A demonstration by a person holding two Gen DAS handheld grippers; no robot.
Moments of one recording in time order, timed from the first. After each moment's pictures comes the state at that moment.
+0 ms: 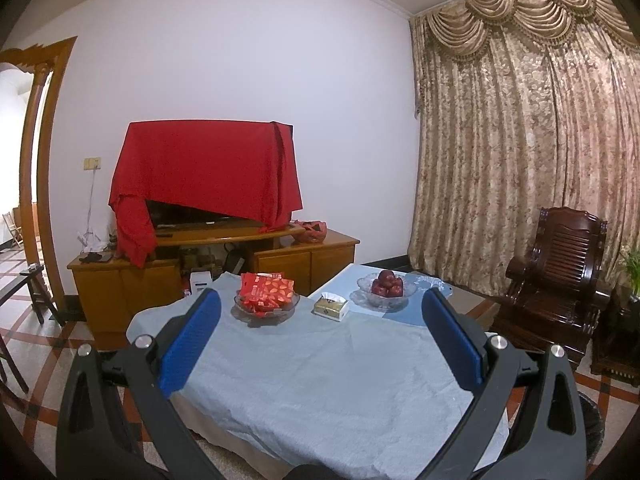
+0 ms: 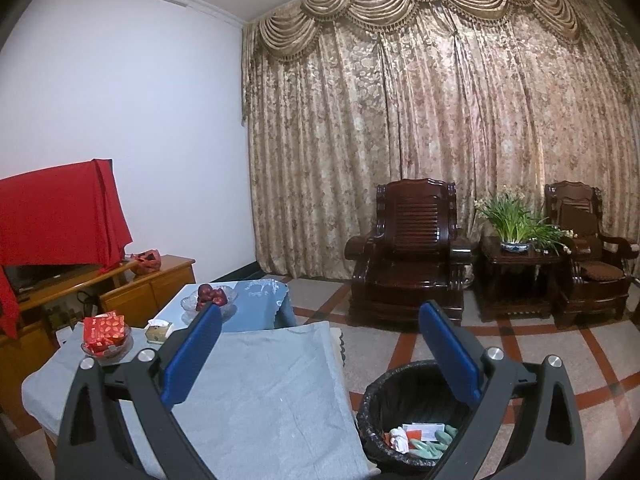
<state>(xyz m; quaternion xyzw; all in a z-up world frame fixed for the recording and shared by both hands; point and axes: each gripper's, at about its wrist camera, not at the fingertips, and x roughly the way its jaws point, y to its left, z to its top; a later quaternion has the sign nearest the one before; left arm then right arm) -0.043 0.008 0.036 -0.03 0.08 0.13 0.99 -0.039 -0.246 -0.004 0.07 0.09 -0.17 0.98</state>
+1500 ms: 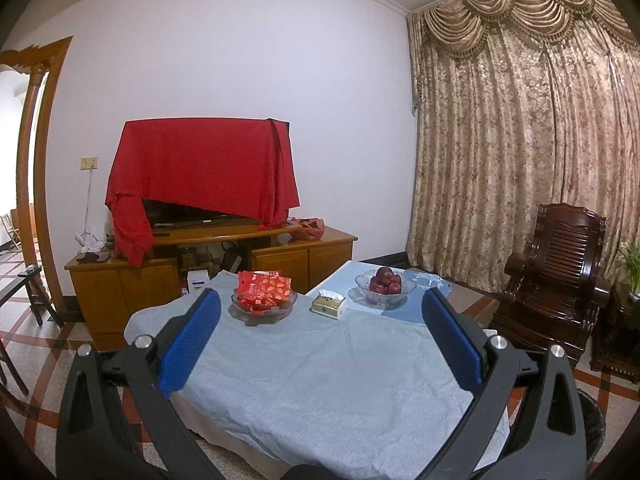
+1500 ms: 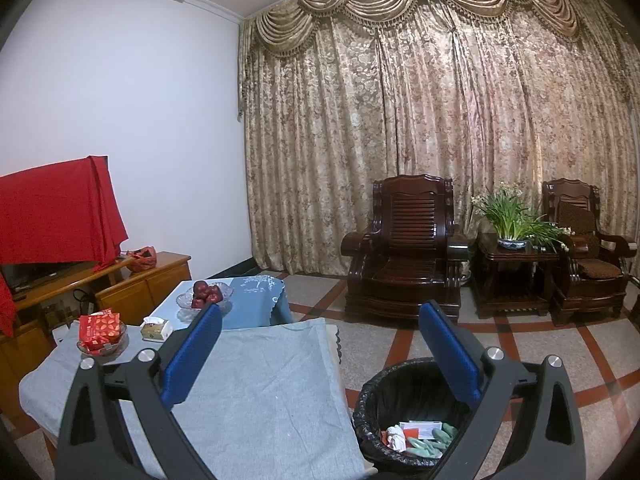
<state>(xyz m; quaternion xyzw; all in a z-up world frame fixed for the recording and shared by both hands) -0.041 0.009 0.034 -0.02 0.09 0.13 0.99 -0.038 -0.254 -0.002 0.07 0.09 -0.17 0.98</state>
